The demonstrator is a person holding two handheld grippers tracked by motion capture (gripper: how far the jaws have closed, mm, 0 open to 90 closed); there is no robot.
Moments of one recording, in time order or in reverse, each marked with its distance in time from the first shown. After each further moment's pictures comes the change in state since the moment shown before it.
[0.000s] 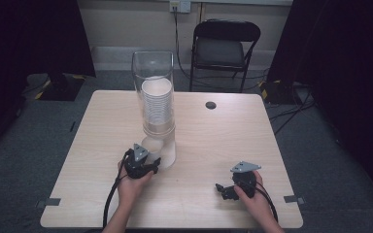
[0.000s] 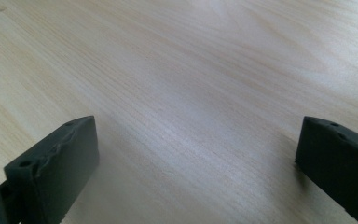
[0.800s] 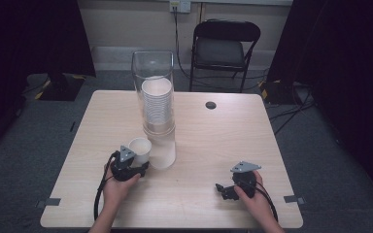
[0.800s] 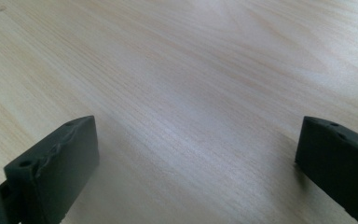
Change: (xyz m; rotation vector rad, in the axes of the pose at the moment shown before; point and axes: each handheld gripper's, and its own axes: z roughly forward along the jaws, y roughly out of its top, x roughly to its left) left arm 0.028 -0.018 -0.020 0.048 -0.020 -0.033; right arm 0.000 0.000 0.000 0.000 -0.002 -0.005
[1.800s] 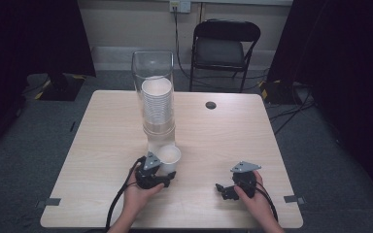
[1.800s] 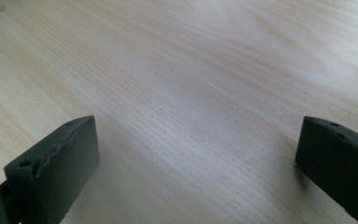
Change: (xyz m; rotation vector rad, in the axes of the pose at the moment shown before) left arm -0.084 0.023 0.011 -0.024 -0.245 0.110; right arm 0.000 0.000 0.000 0.000 -0.001 0.000
